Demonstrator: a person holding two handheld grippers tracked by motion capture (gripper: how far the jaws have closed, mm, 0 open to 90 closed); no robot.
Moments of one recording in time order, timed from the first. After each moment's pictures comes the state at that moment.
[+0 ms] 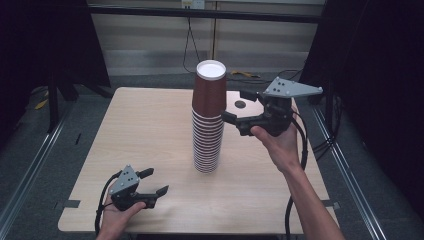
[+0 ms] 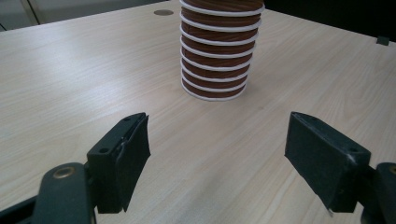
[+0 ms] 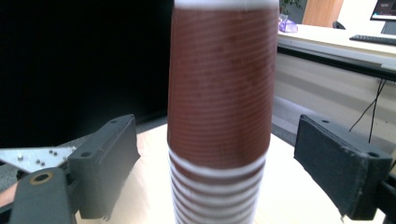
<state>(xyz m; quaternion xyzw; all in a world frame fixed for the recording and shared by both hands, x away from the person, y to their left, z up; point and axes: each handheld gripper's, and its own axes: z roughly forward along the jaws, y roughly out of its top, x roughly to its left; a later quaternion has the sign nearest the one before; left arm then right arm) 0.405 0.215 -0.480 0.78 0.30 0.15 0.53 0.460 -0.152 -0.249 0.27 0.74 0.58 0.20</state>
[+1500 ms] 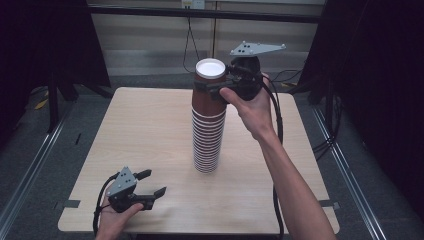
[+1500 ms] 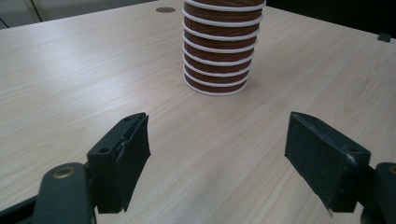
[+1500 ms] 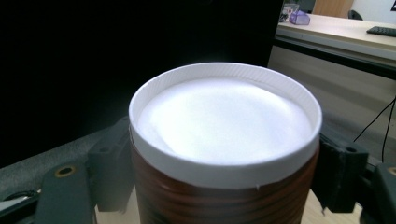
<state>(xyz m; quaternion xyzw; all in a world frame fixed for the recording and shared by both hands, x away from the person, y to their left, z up) 0.402 0.220 -0.481 0.78 0.30 0.15 0.53 0.518 -0.099 -0.215 0.27 0.76 0.56 0.18</state>
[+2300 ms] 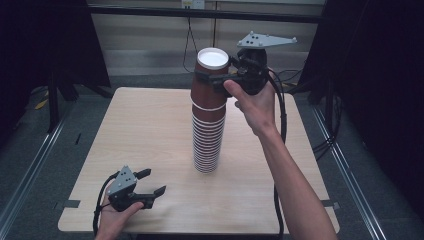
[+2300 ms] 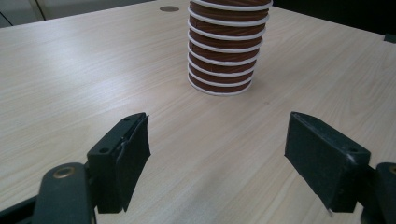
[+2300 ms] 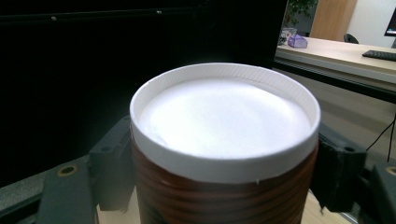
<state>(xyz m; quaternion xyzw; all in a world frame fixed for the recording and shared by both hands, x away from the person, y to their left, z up) 0.405 0.221 -0.481 0.78 0.31 0.16 0.52 0.511 -0.102 -0.196 0.26 0.74 0.59 0.19</state>
